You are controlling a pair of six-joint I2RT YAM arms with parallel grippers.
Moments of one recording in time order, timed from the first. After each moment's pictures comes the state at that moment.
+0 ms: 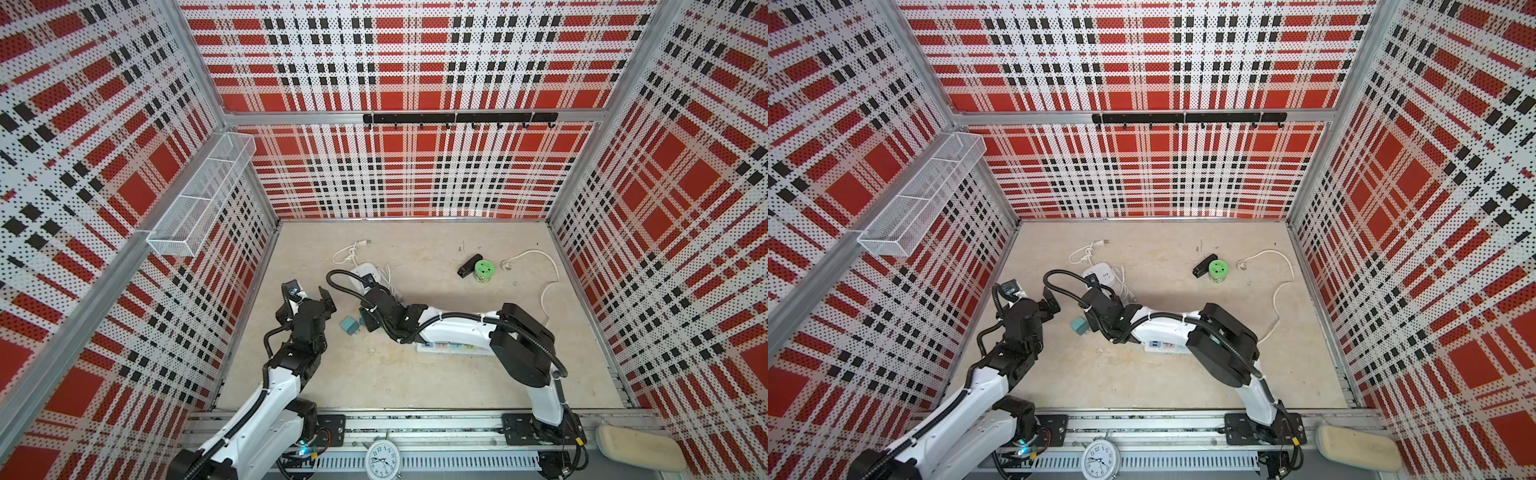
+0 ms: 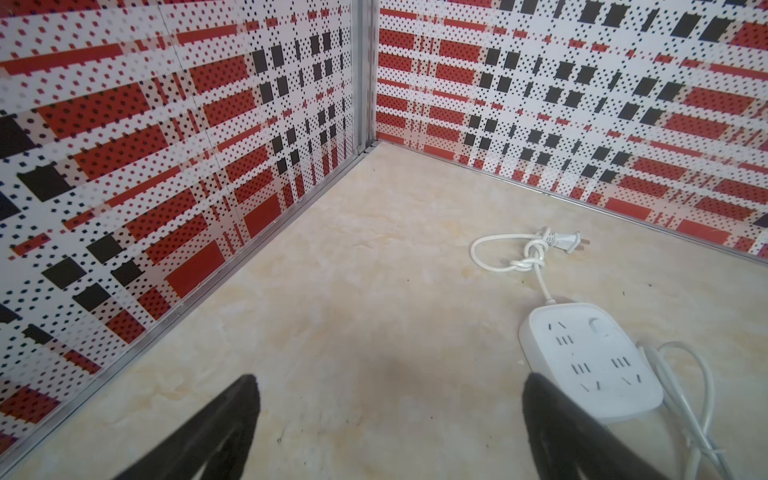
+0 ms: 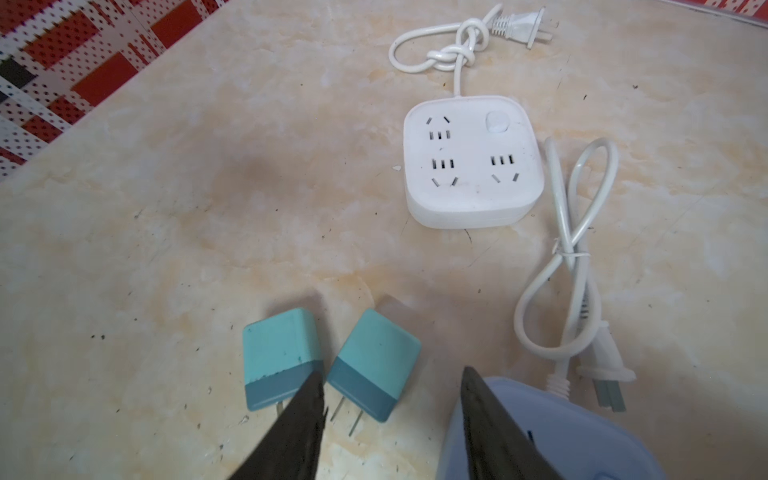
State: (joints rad) left arm -0.27 0.82 0.35 0.10 -0.65 -0.34; right arm 1.09 2.07 1.47 -0.13 0.36 0.39
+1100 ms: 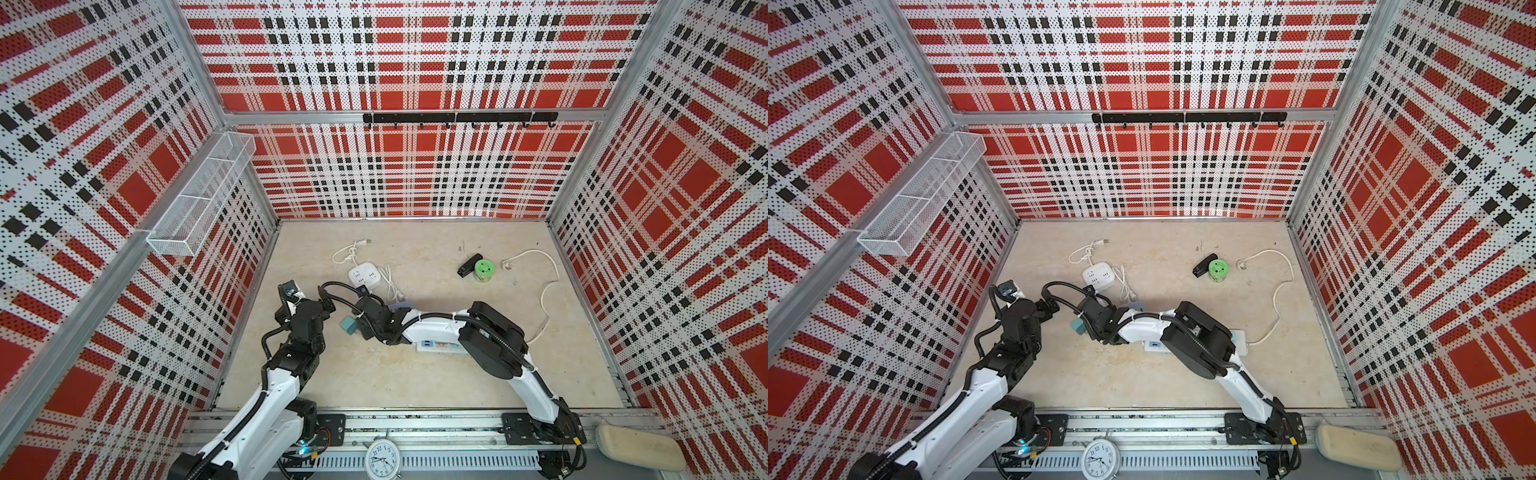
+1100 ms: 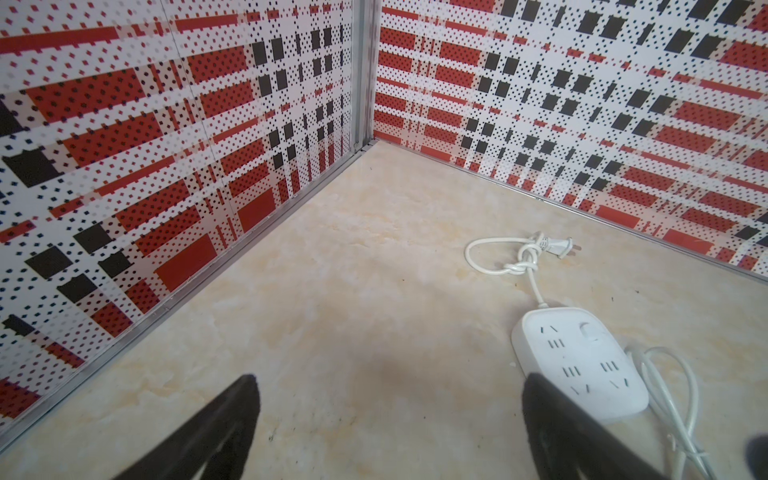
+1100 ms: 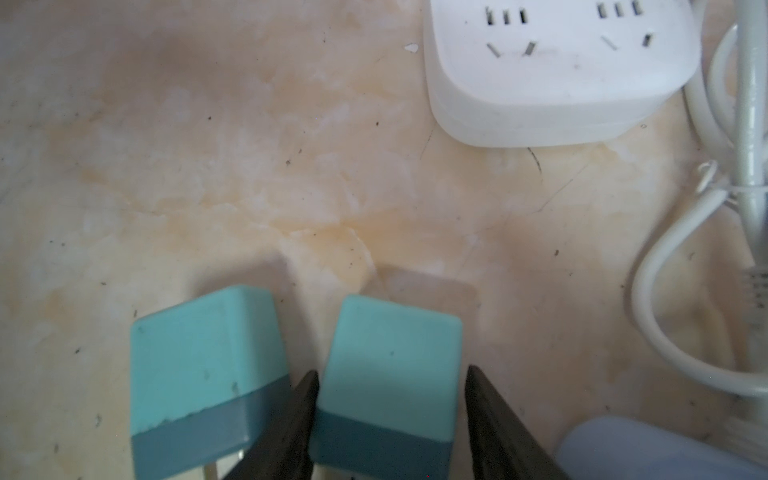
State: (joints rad) left arm -0.25 0.81 0.35 0.10 -0.63 -0.36; right arm 1.09 2.24 1.54 -0.18 0.32 0.42
